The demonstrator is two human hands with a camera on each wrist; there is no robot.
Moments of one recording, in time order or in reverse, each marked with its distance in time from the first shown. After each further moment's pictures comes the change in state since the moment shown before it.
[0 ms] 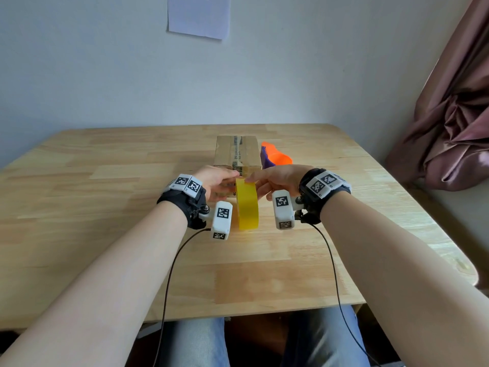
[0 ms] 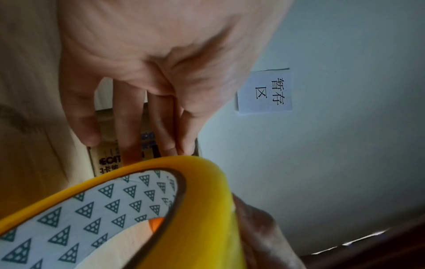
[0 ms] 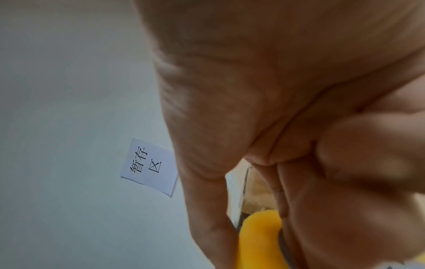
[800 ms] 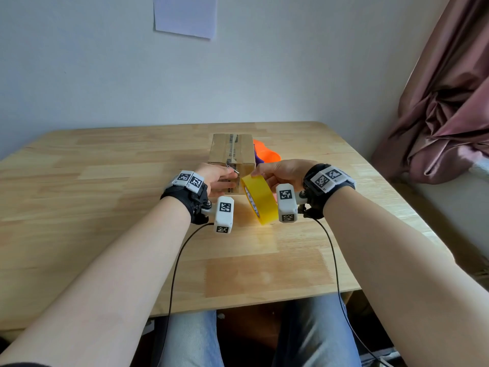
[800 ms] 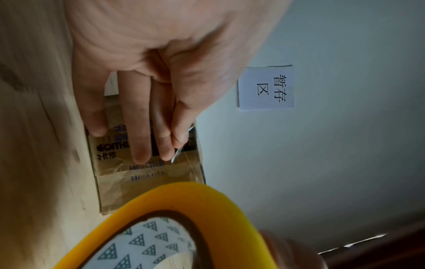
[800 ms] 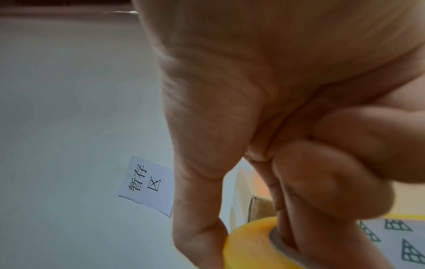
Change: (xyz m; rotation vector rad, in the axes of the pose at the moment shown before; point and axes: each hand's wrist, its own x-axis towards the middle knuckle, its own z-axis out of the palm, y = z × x) left_hand -0.005 0.004 0.025 -0.049 0.040 0.024; right_hand -0.031 0.012 -0.021 0.033 0.073 0.024
